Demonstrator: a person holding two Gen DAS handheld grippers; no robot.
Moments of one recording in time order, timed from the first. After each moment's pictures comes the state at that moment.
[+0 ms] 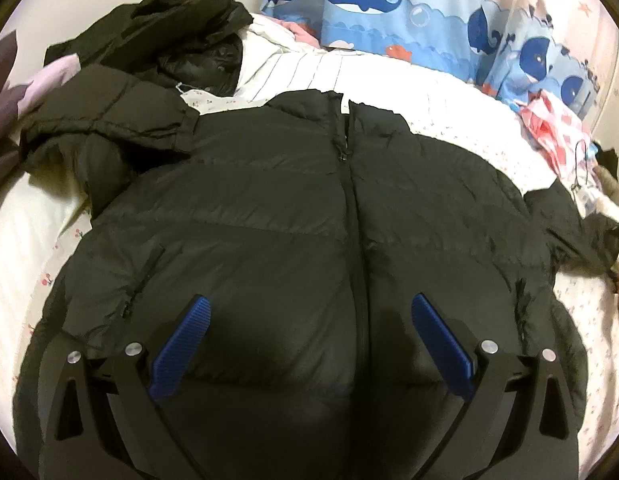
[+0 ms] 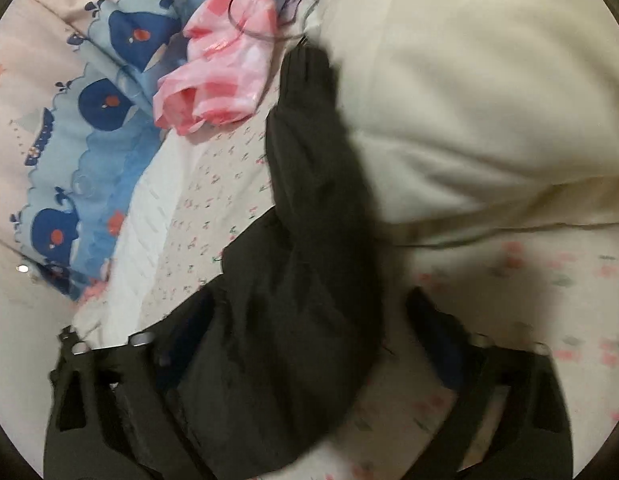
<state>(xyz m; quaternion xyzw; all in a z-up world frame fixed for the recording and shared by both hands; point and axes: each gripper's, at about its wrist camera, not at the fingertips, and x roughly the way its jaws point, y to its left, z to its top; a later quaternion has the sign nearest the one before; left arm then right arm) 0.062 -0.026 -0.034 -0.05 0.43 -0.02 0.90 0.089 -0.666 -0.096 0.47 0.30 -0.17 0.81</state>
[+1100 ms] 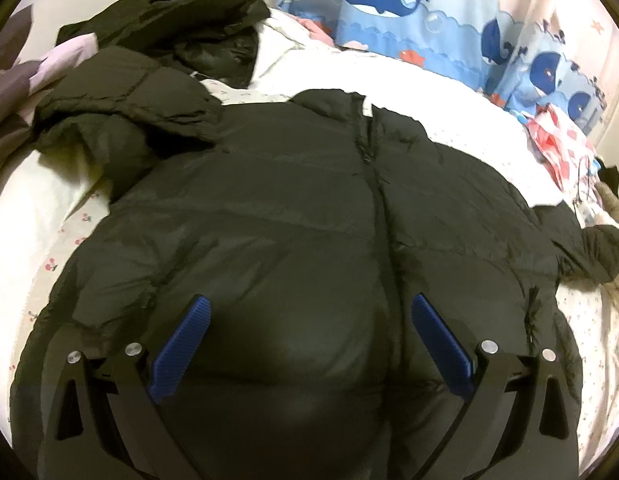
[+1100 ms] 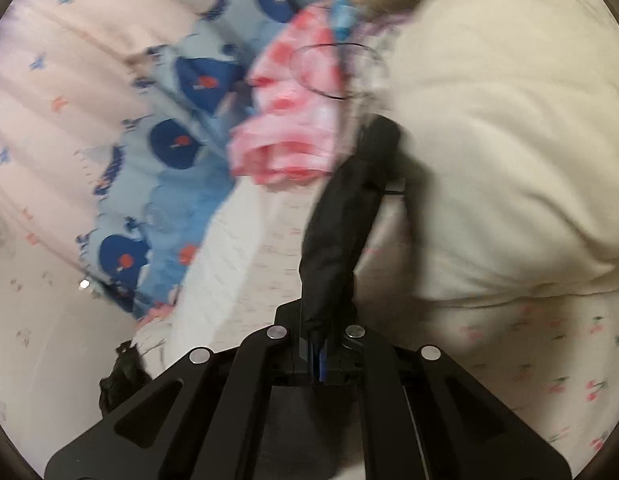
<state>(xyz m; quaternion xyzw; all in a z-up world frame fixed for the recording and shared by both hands) 0.061 0.002 -0.036 -0.07 0.43 -0.01 0.90 0.062 -0.666 -0.035 0.47 0.19 -0.10 0.86</state>
